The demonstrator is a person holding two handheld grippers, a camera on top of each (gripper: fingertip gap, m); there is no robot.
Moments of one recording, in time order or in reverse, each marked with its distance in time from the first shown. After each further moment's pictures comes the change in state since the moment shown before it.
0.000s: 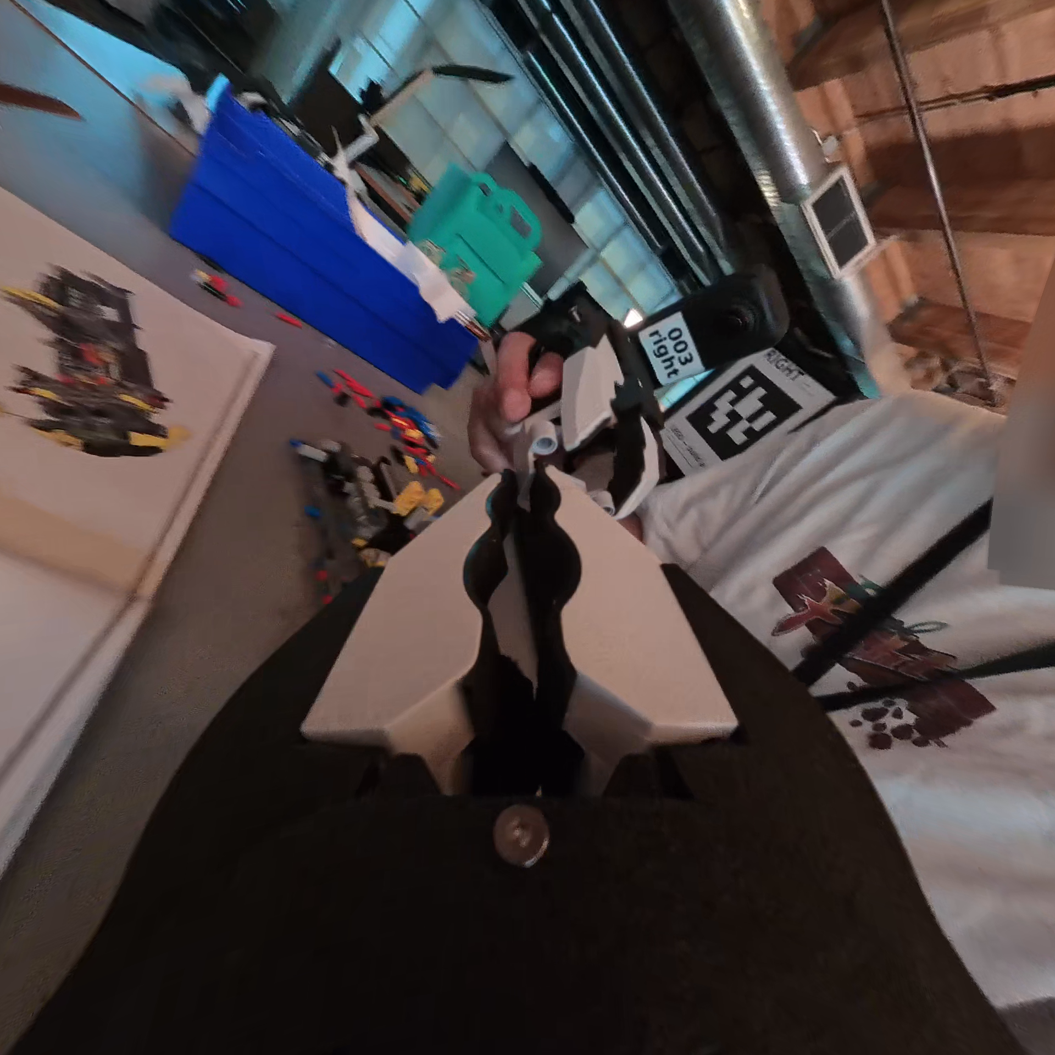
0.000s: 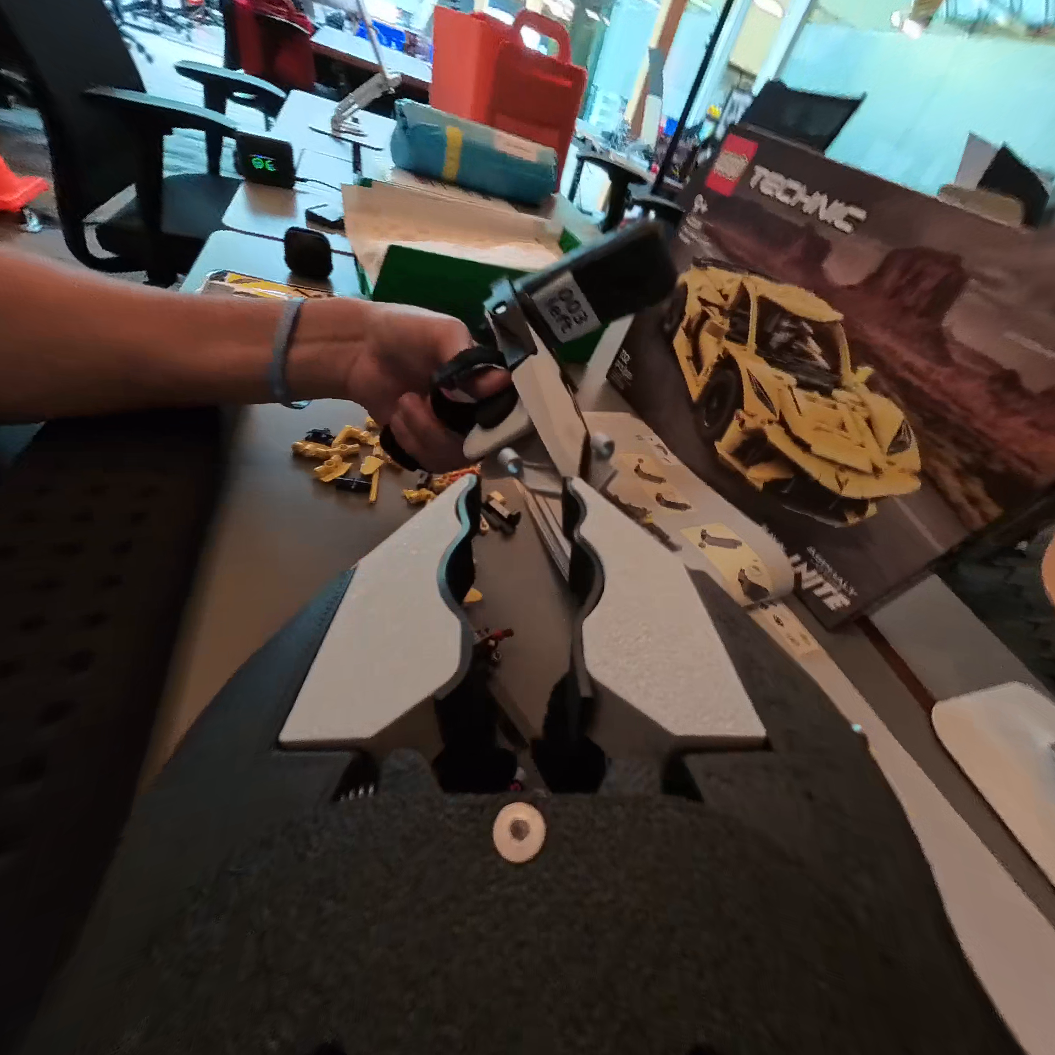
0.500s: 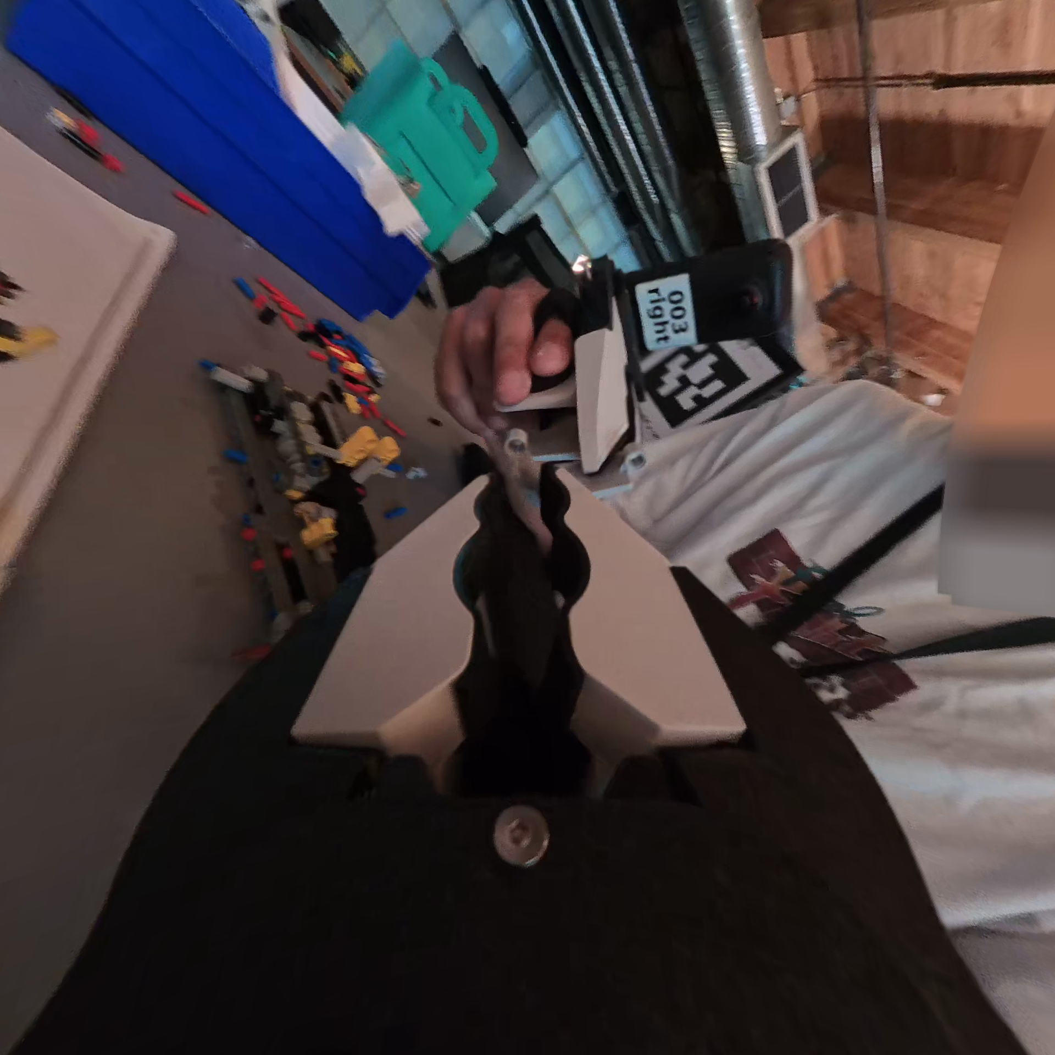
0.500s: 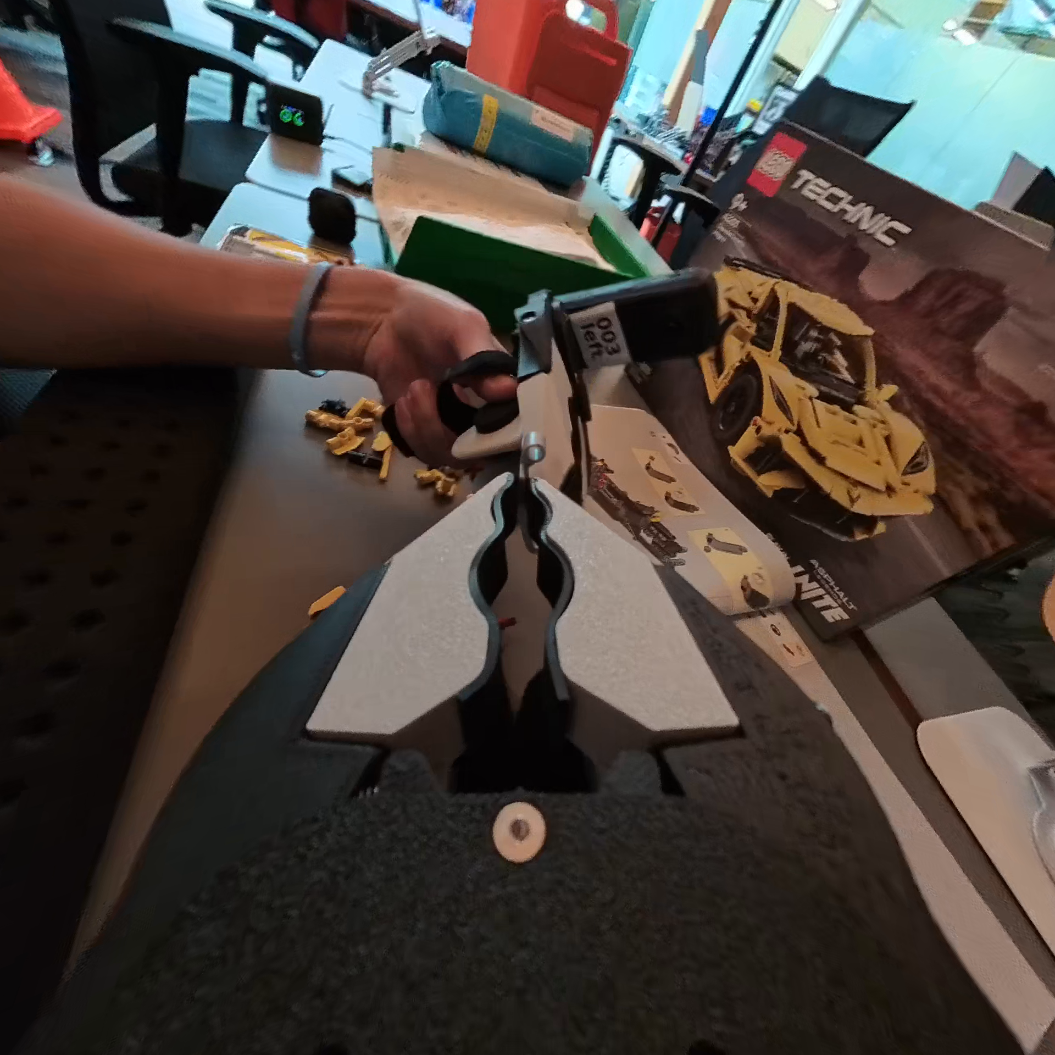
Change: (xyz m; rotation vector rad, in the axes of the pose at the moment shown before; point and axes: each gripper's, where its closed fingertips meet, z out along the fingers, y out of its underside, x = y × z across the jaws) left arm 0.005 0.022 0.014 -0.106 0.086 -0.124; right arm -0.008 0.003 0.000 -0.032 -0.038 -0.069
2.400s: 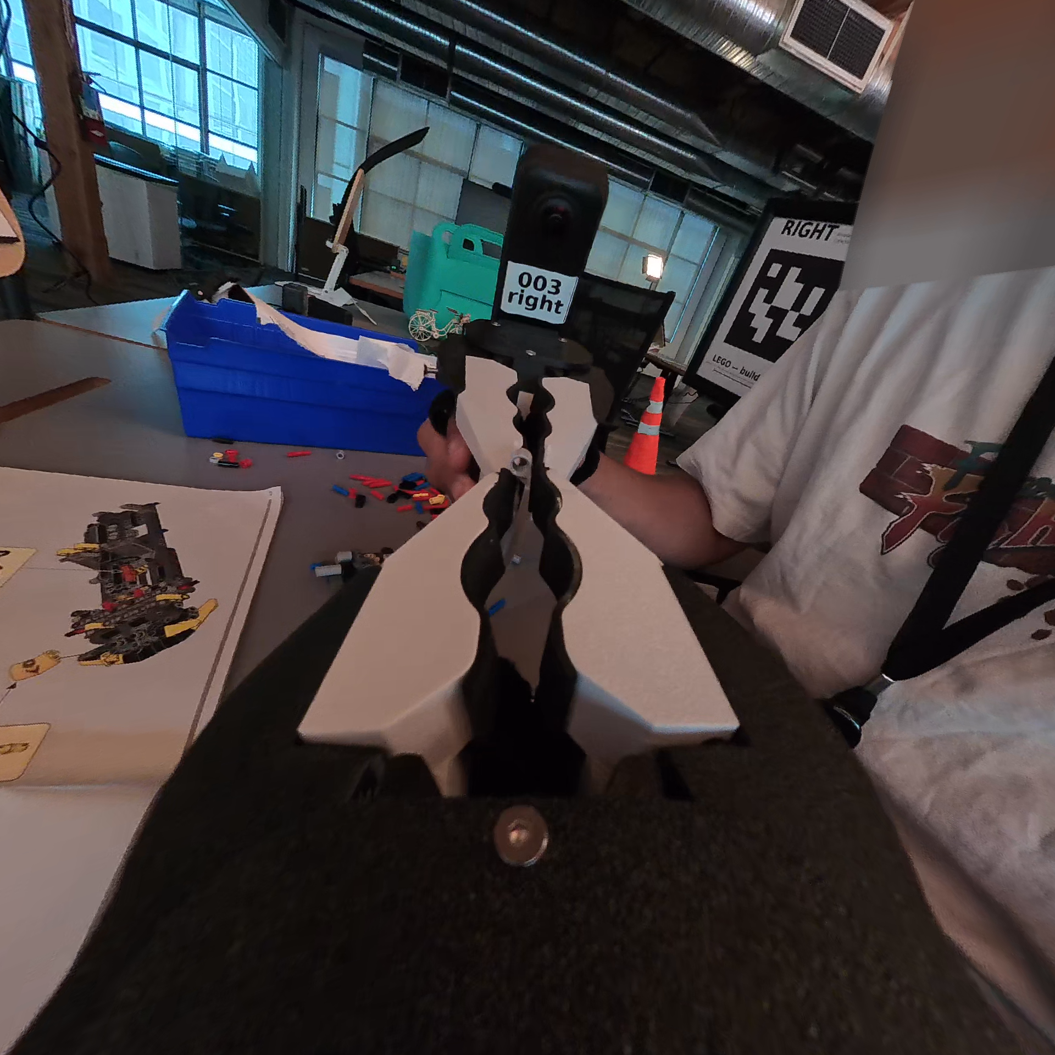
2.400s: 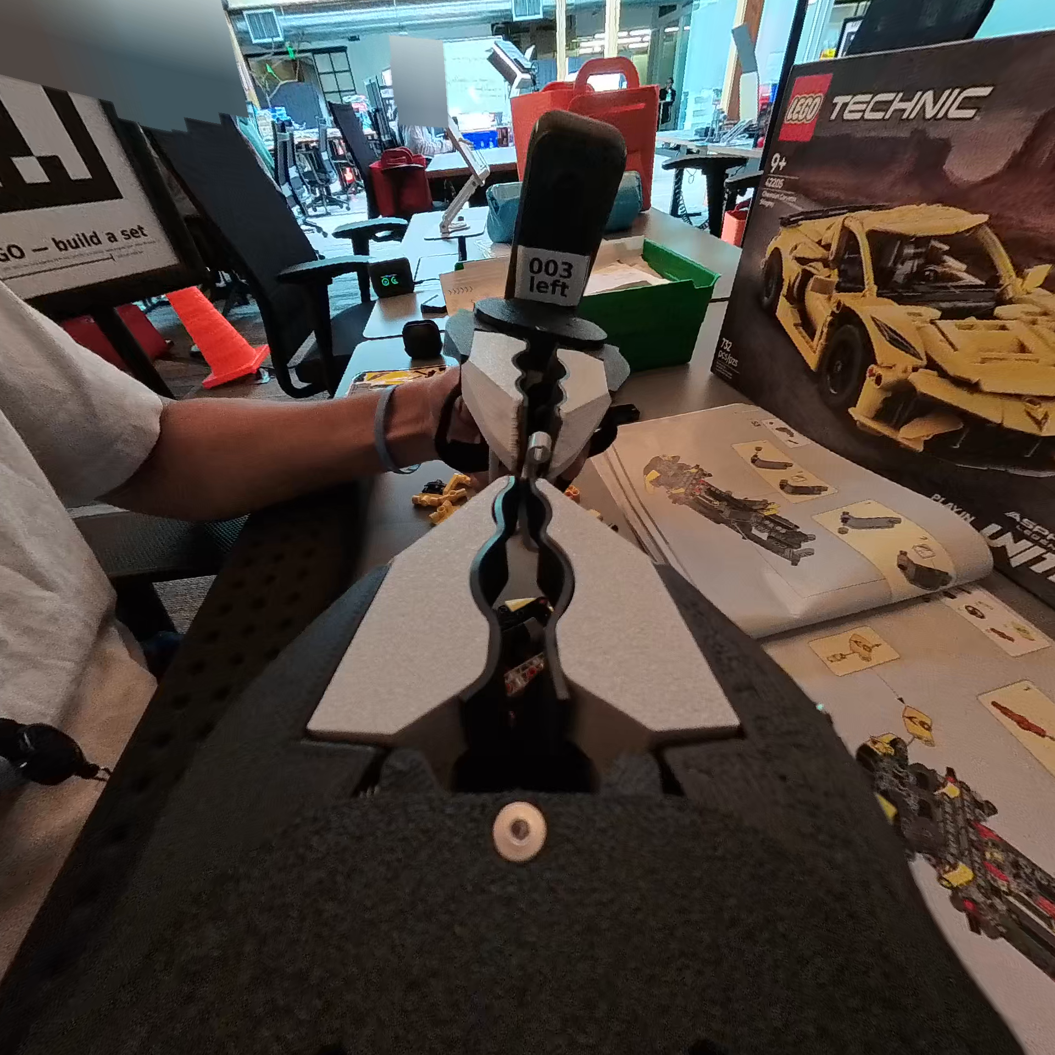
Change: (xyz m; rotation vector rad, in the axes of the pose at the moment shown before) left arm 0.035 -0.016 0.011 0.100 -0.102 0.607; right arm 0.003 -0.009 -0.006 0.112 -0.169 0.379
